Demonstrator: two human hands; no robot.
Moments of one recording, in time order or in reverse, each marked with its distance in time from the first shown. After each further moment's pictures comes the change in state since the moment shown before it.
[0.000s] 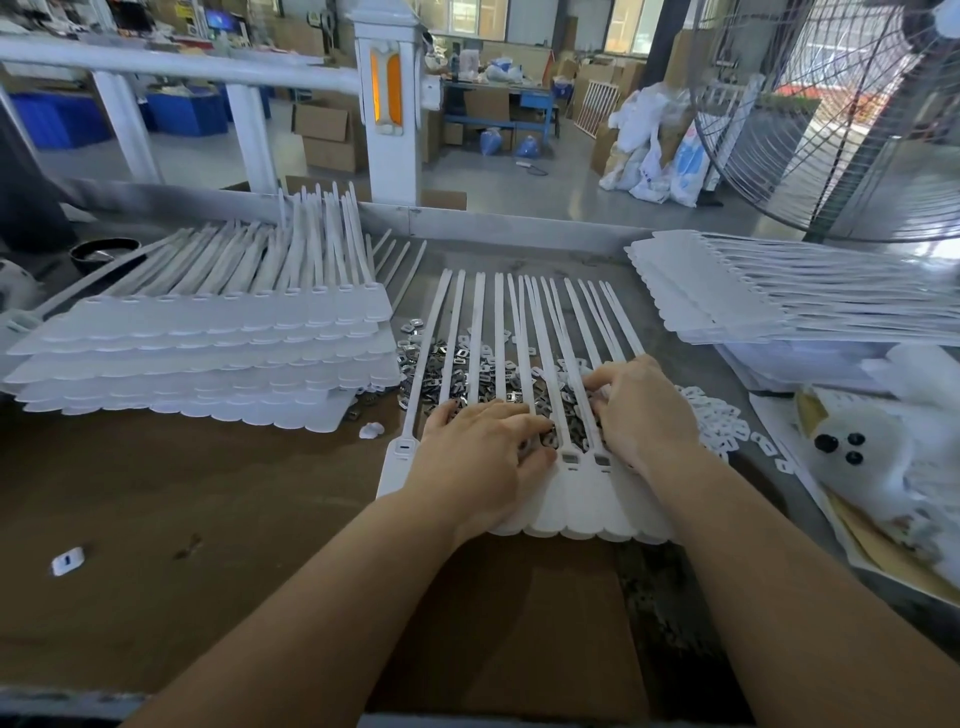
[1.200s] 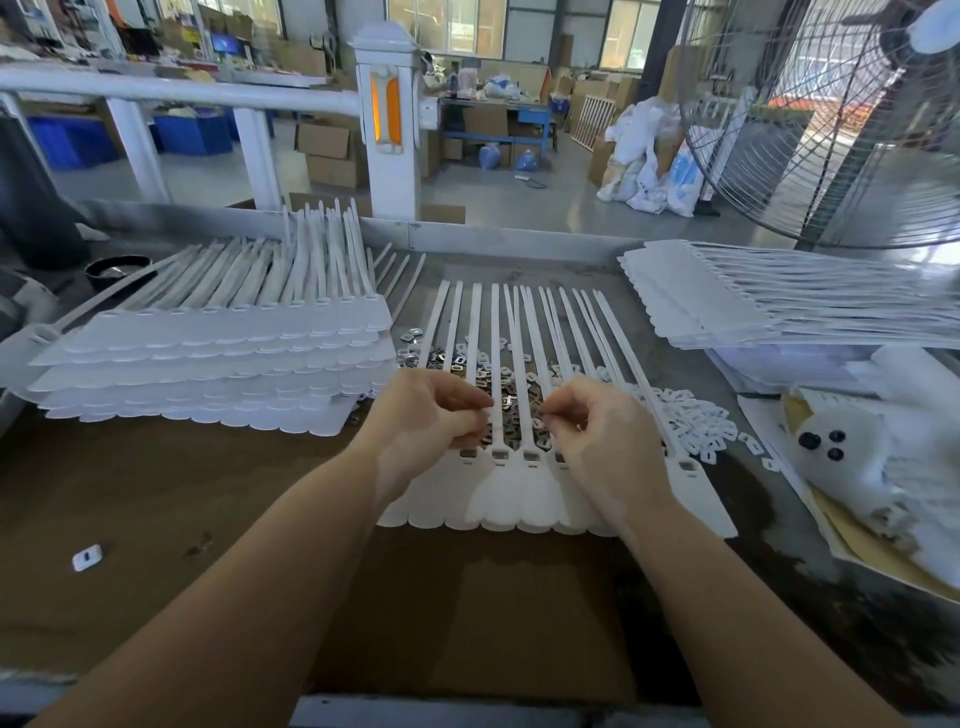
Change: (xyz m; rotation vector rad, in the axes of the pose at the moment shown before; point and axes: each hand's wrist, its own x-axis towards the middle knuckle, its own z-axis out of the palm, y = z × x) left_hand -0.006 -0.019 -0.039 -0.906 0.105 -0.302; right_hand -0.048 -0.020 0.000 0.453 0.182 -0.255
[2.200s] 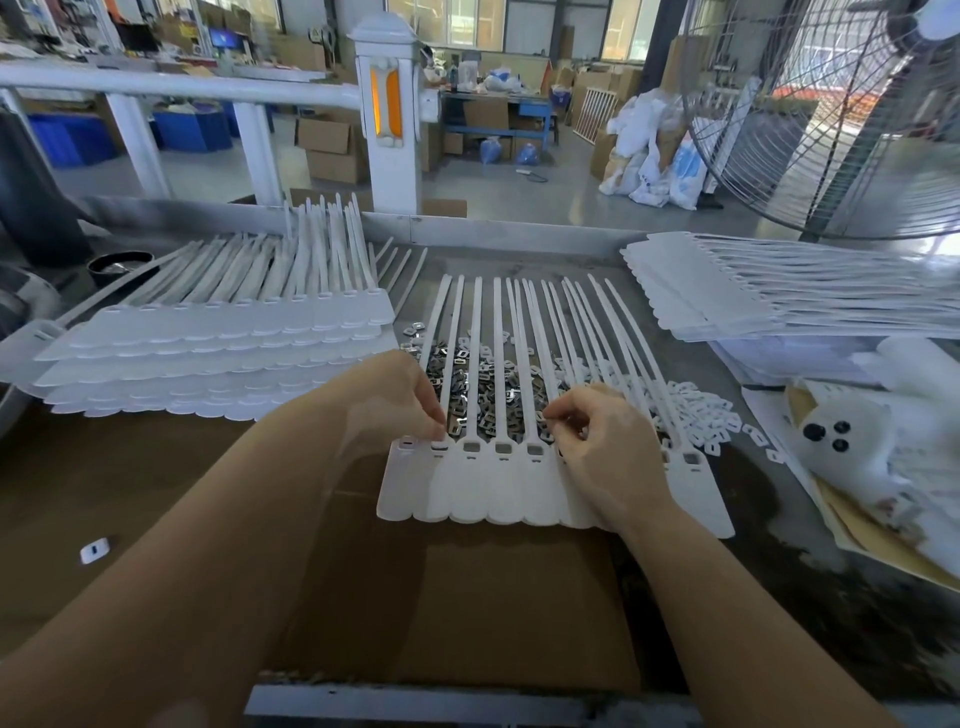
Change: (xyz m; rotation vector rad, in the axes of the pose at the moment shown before) left_hand 0.011 0.015 -0.037 0.701 -0.170 -0.051; right_hand -0.006 0.006 0.003 -0.067 -0.045 0.010
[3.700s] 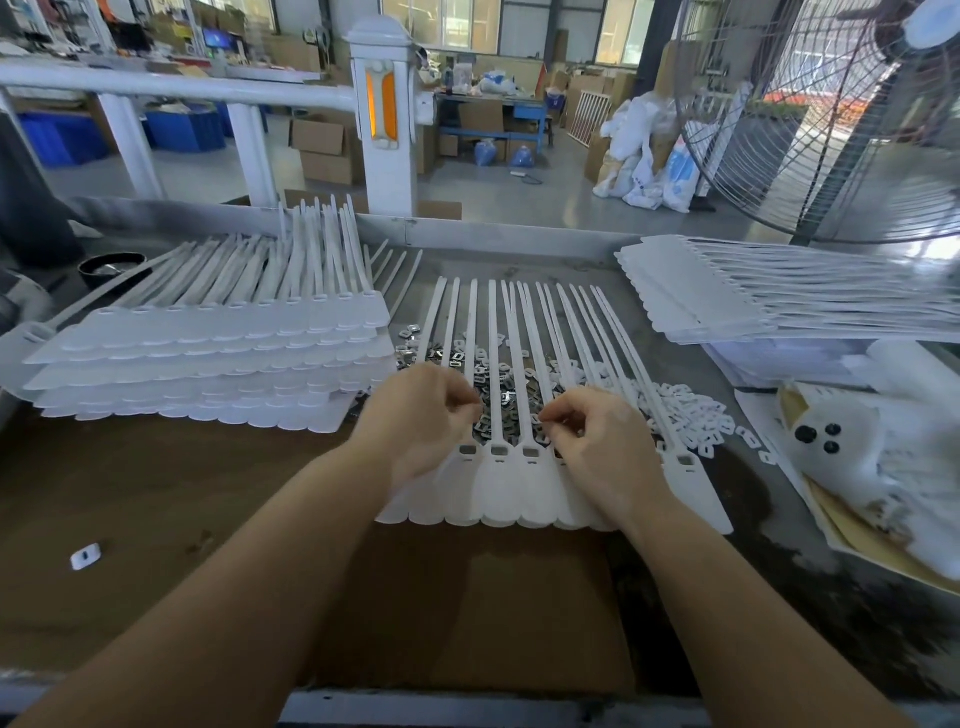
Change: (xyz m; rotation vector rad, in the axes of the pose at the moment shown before) left_hand 0.000 0.013 0.035 -0.054 0.296 0.165; right_hand 0.006 0.000 -0.003 0.011 -0.077 0.057
